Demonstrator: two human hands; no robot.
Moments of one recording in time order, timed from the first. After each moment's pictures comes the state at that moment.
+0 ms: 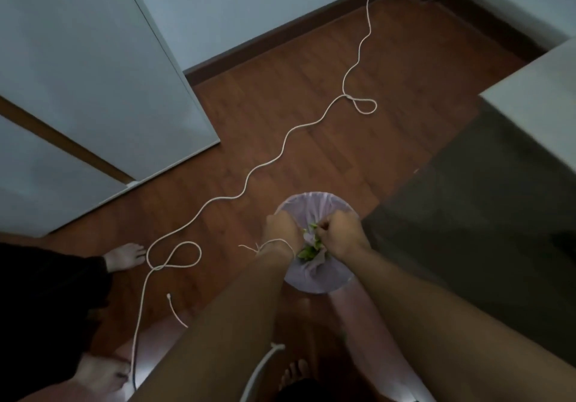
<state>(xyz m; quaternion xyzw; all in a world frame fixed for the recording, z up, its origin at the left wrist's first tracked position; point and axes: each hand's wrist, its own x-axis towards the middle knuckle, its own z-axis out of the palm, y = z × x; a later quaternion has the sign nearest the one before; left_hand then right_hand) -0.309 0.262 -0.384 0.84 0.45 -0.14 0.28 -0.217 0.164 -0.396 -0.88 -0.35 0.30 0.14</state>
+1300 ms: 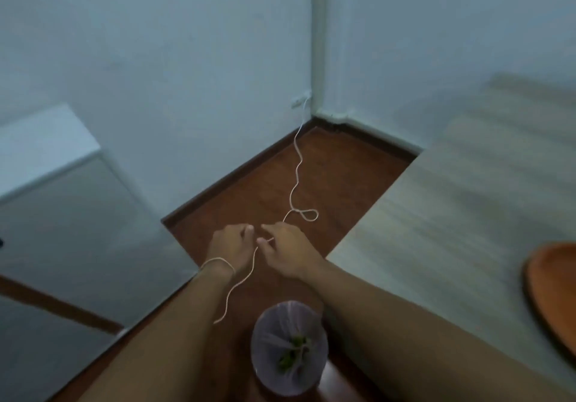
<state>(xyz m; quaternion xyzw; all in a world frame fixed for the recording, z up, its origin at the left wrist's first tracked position) -0.235 0.316 -0.034 0.93 0.29 0.08 0.22 -0.160 0.189 -0.045 -0.85 -0.42 0.11 0.30</state>
